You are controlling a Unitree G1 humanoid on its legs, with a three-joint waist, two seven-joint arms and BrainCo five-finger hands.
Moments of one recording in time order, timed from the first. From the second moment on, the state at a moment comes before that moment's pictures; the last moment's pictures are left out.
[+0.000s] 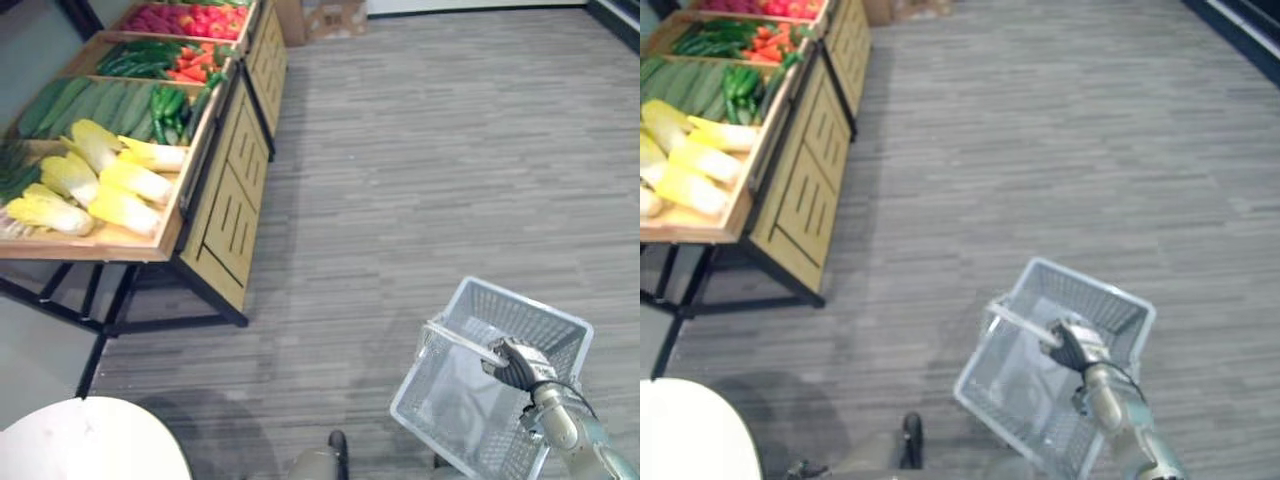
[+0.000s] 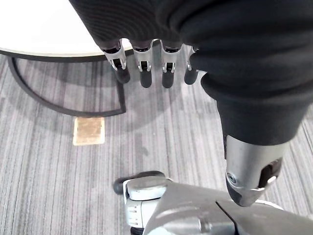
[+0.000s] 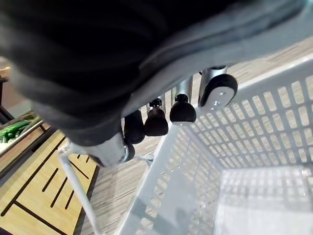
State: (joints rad) left arm 0.19 0.11 0.12 1.10 0.13 -0.13 0.18; right arm 0.16 -0.52 0.08 0.21 -0.63 -0.21 -0.12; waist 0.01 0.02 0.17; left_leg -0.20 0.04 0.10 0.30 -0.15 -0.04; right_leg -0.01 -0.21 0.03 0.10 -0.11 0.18
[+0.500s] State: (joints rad) left arm 0.16 0.19 0.01 1.09 0.12 -0.12 0.20; right arm 0.22 -0.33 -0.01 0.22 -0.67 -0.19 -0.15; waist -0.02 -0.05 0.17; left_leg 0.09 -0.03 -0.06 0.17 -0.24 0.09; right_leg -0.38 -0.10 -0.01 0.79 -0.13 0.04
